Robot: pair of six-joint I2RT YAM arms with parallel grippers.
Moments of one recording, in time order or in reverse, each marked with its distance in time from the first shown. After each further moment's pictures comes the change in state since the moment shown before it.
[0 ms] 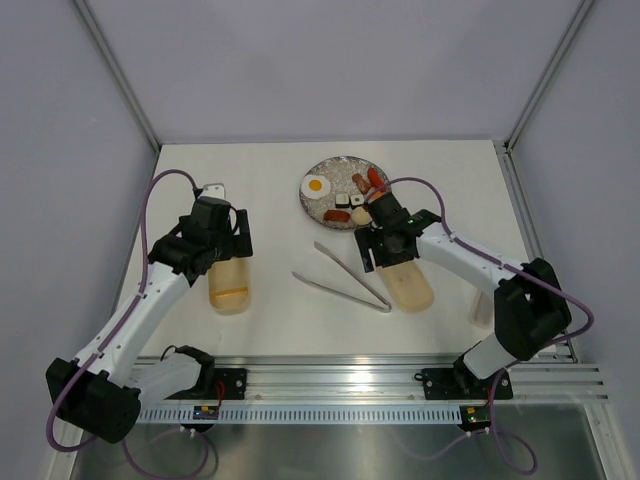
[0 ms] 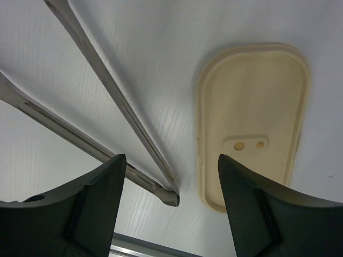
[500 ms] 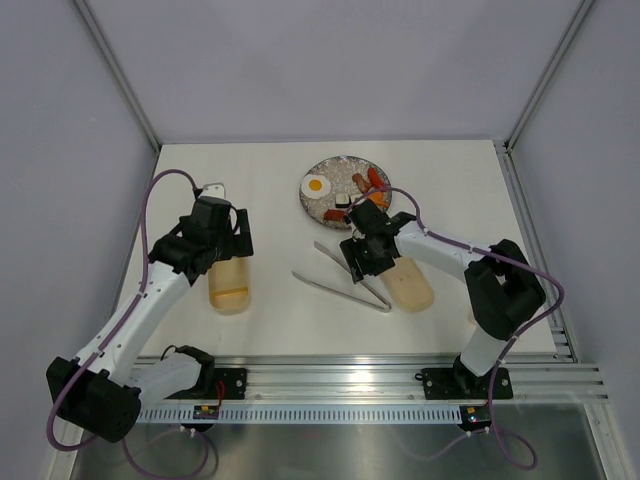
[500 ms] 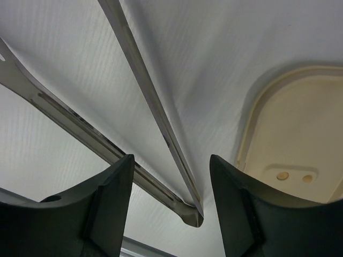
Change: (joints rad) left arm 0.000 0.001 0.000 0.001 0.003 -0.011; right arm 0.066 0.158 0.026 0.029 -0.109 -0.062
